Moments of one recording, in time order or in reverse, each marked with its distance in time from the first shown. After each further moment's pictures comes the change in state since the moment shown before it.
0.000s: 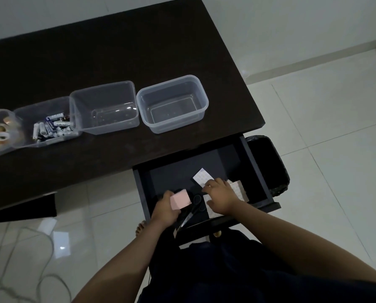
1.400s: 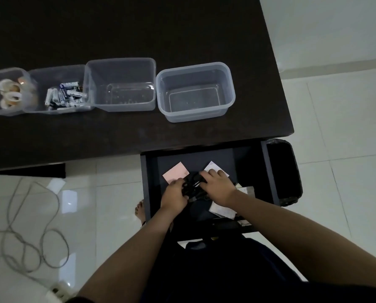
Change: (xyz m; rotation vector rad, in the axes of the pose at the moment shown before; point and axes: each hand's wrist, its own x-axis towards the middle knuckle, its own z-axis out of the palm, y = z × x) left_hand 0.024 0.017 0.020 0.004 0.146 0.044; right_hand 0.046 0.000 -0.013 -0.511 -0.018 -0.327
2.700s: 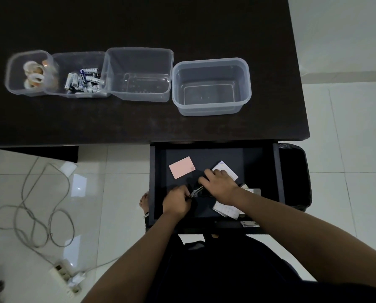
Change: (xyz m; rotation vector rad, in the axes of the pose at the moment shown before) left_hand -0.027 -0.010 0.015 0.058 0.065 -0.113; right_hand 0.004 -0.002 -0.003 0.149 -0.016 -0.095
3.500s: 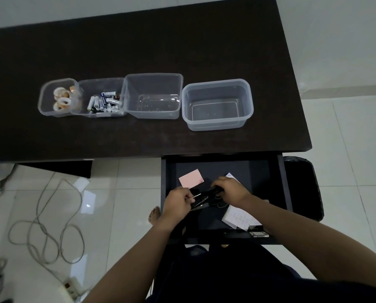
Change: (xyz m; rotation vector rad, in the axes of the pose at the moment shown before) left_hand -0.007 0.009 -0.053 -0.116 0.102 0.100; right_hand 0.004 0.014 -0.009 0.628 0.139 0.159
